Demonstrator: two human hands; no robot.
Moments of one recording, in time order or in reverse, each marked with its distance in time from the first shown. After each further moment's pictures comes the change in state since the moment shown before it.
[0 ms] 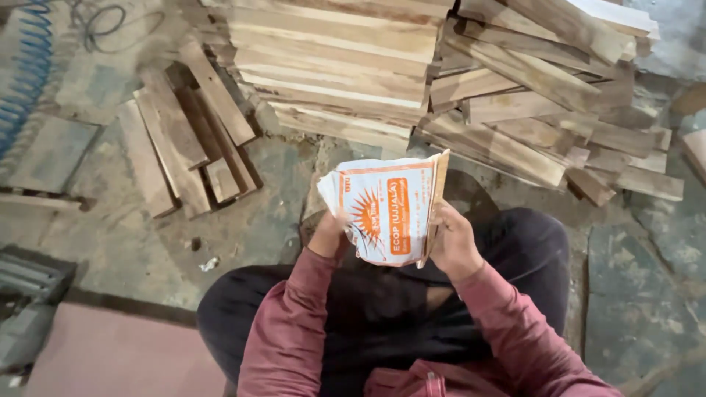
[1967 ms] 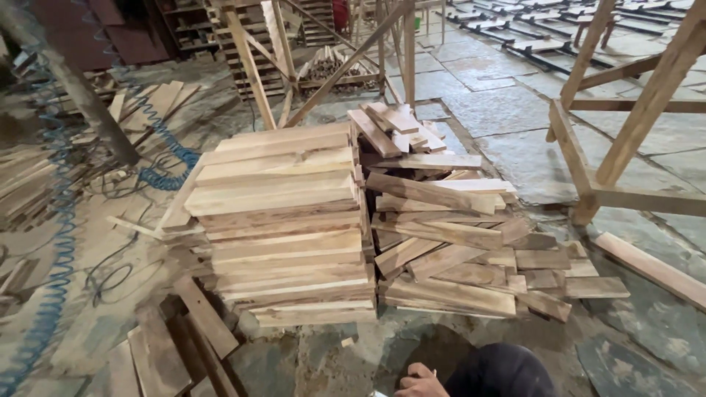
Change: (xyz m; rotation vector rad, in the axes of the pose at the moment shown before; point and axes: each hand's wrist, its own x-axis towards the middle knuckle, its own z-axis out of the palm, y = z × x) left_hand 0.021 -0.045 0.038 1.133 -0.348 0.430; right_hand 0.156 0.112 -0.242 -0.296 -0.661 -0.395
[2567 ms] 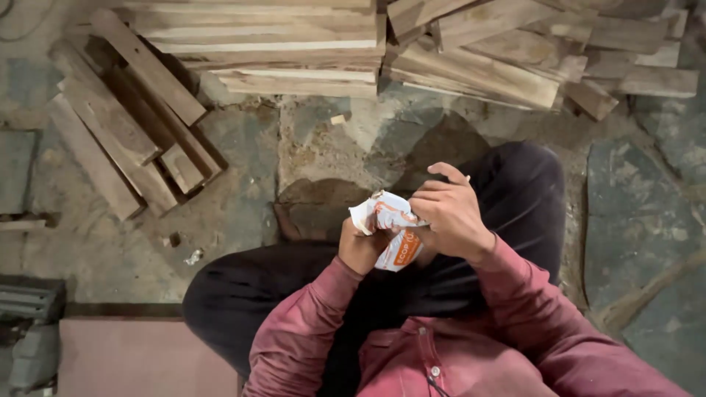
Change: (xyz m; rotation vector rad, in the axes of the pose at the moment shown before) left_hand -0.055 0.038 0.032 -0.224 0.059 -0.539; right_hand 0.075 -0.277 0.253 -1.618 -0.093 0.098
